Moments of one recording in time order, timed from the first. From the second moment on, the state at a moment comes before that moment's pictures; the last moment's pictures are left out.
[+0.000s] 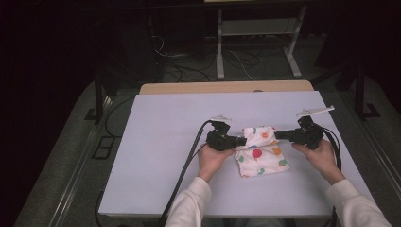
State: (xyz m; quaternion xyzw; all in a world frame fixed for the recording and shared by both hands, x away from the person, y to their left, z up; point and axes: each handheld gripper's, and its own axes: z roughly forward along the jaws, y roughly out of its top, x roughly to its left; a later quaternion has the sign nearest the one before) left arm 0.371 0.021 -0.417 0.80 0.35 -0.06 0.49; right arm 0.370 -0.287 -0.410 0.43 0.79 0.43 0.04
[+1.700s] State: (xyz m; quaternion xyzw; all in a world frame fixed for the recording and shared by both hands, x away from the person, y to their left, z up) left arm 0.355 0.016 -0.441 0.82 0.33 -0.04 0.46; right arm 0.379 -0.278 -0.408 0.45 0.79 0.43 0.01
